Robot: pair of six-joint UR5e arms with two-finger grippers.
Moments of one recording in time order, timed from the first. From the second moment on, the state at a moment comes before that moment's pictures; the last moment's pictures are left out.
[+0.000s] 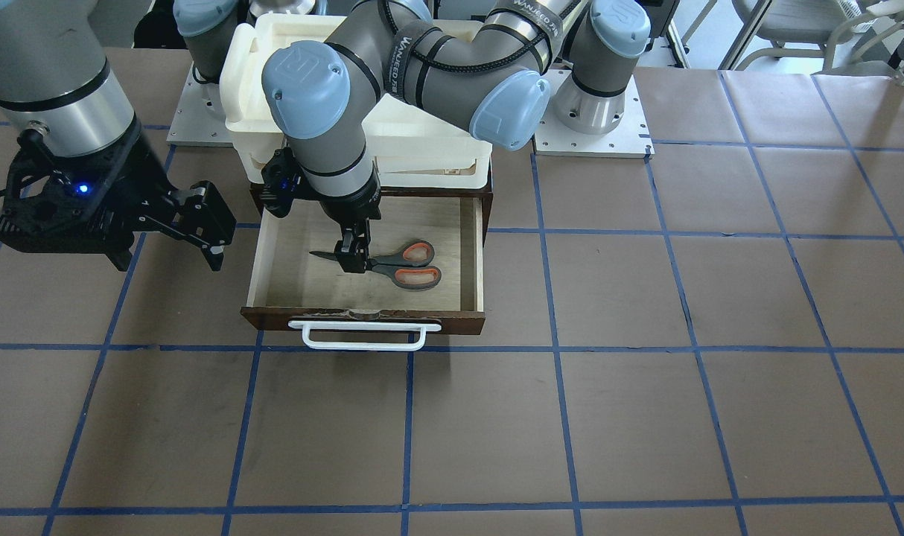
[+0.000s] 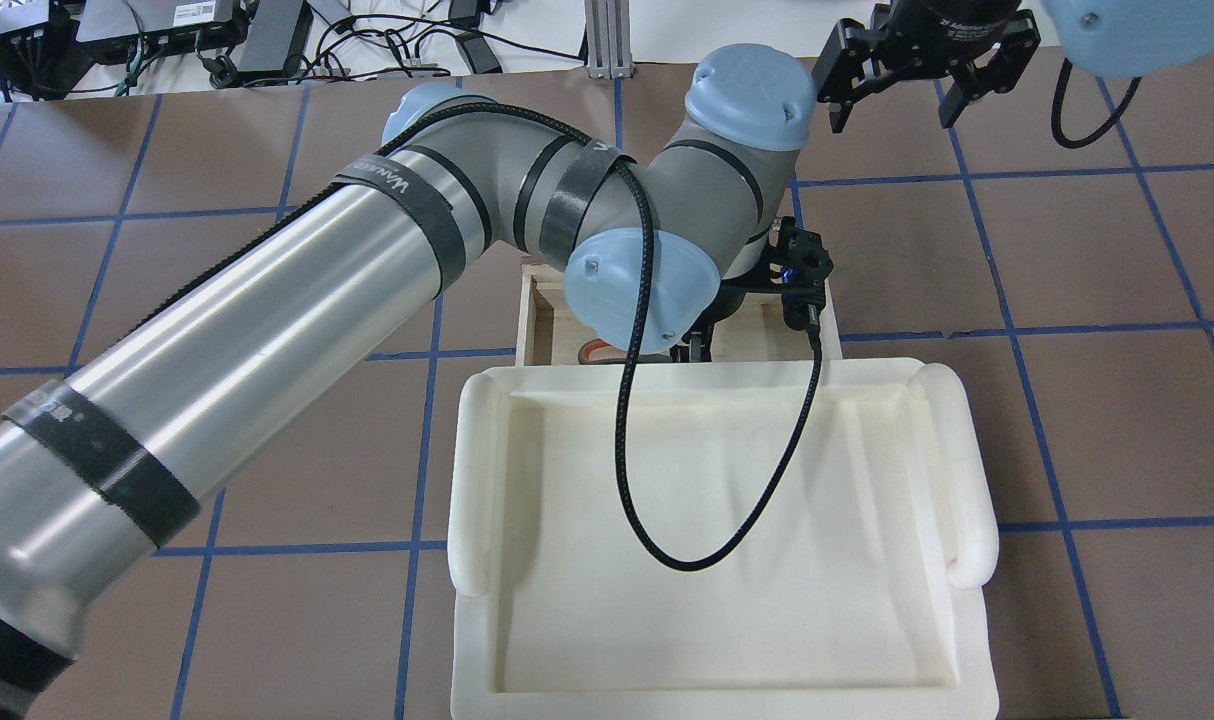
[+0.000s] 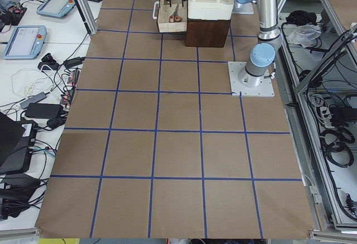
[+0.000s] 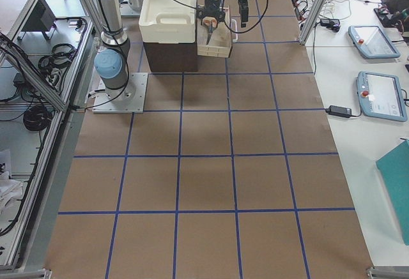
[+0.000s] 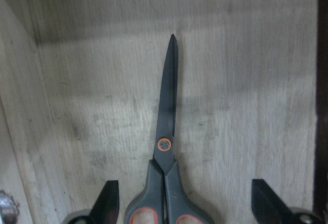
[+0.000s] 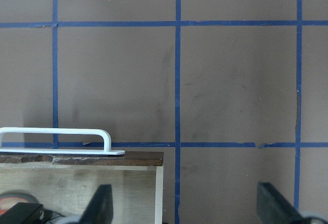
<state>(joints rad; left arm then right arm) -2.14 -2.00 -1.42 -1.42 1.61 1.10 1.57 -1.41 1.41 -1.69 -1.55 -0.01</state>
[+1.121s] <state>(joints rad) -1.92 -1.79 -1.42 -1.38 1.56 0.88 1.57 -1.44 1.42 -1.68 -1.55 0.01</state>
